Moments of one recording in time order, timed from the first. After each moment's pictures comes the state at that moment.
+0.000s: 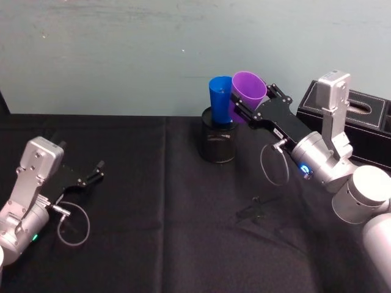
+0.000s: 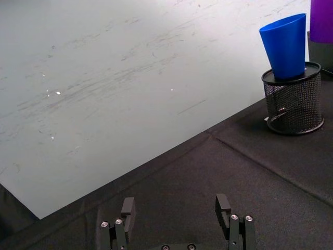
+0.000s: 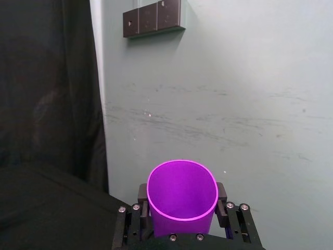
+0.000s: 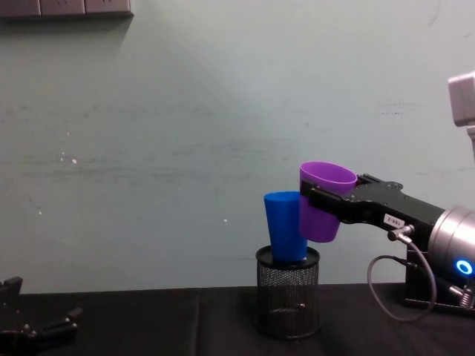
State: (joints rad) left arm -0.20 0.60 0.45 -1.41 -0.25 -0.12 0.03; right arm 0.58 0.17 -0.30 -0.94 0.32 -0.35 0.51
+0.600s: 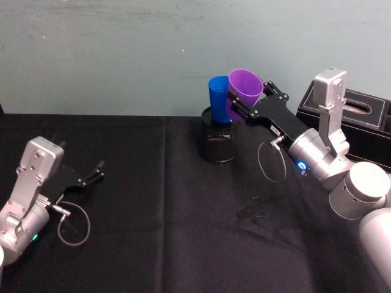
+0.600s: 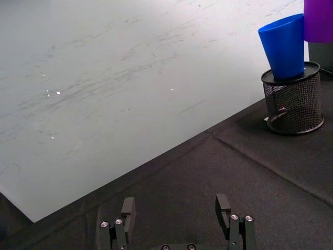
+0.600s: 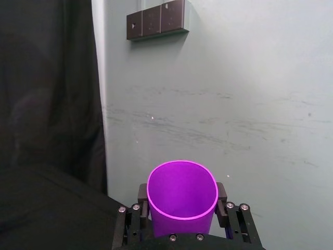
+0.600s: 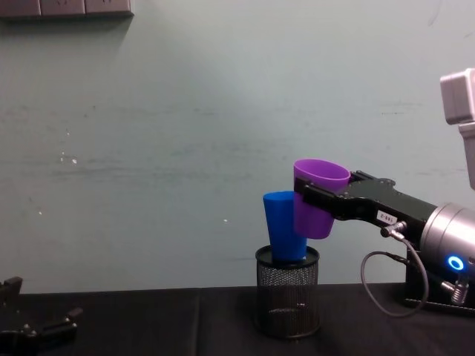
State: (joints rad) left arm -0.20 0.60 0.45 -1.41 -0.25 -0.12 0.03; right arm 0.61 0.16 -0.30 -0.89 0.32 -0.37 0.54
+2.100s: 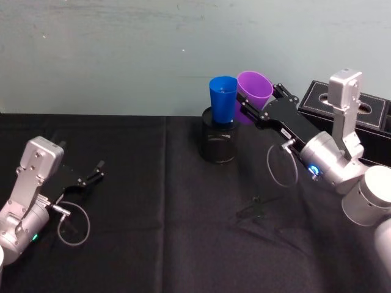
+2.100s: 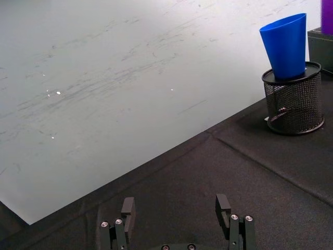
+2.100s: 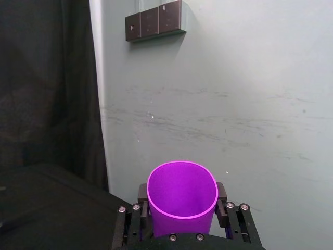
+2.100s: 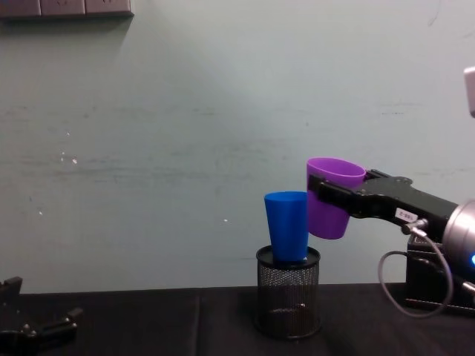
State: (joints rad) left arm -0.20 0.60 0.45 -1.41 -0.25 -0.12 0.03; right arm 0.55 0.20 -0.28 -1.00 0.35 -0.30 0.54
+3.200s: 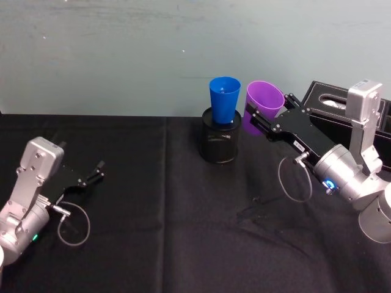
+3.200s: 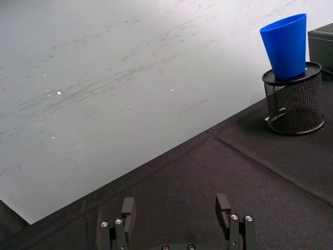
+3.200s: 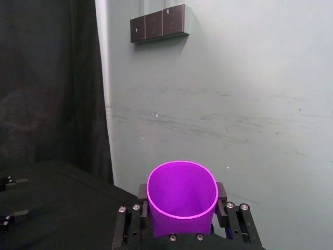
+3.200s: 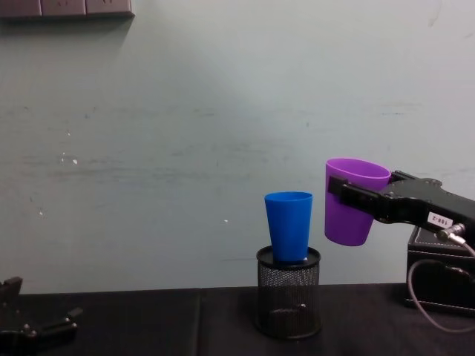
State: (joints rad) left arm -0.20 0.60 0.45 -1.41 -0.25 -0.12 0.03; right arm 0.41 0.28 -0.27 -1.22 0.38 -0.23 0.51
